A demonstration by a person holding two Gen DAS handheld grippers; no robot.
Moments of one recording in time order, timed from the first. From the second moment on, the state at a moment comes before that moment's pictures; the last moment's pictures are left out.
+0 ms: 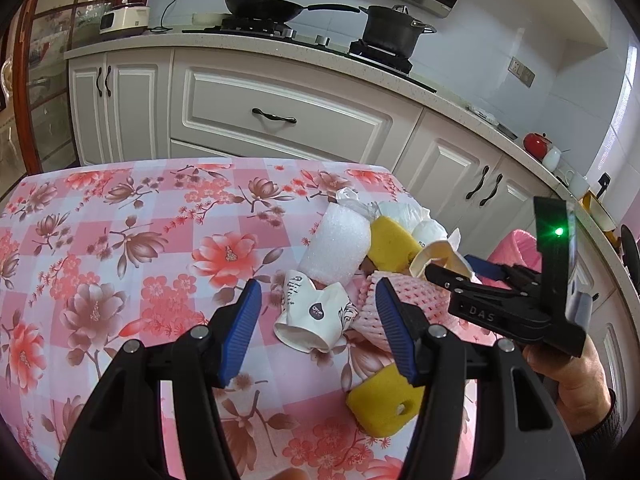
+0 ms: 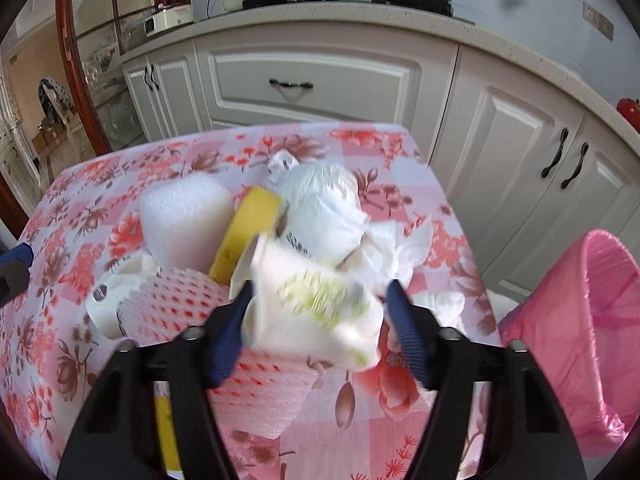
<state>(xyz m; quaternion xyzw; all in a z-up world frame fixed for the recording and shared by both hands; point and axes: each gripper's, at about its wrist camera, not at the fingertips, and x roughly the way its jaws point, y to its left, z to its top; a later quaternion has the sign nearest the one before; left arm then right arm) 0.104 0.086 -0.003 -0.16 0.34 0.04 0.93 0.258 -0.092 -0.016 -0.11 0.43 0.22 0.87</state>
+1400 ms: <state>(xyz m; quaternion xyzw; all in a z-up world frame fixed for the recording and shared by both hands) 0.153 0.003 -0.033 -0.14 0.39 -0.05 0.91 0.196 -0.173 -0.010 -0.07 0.43 0.26 0.86</state>
